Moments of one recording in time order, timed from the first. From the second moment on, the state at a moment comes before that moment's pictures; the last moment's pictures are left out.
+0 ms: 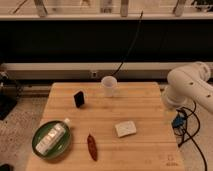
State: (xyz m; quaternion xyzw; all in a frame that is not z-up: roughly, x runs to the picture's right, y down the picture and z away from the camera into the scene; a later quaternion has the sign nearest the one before) arm 0.292 0.109 0.681 -0.28 0.02 0.03 0.96
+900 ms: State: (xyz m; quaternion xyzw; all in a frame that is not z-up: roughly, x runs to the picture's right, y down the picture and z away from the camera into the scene) arm 0.249 0.103 0.700 -0.27 0.02 -0.01 0.96
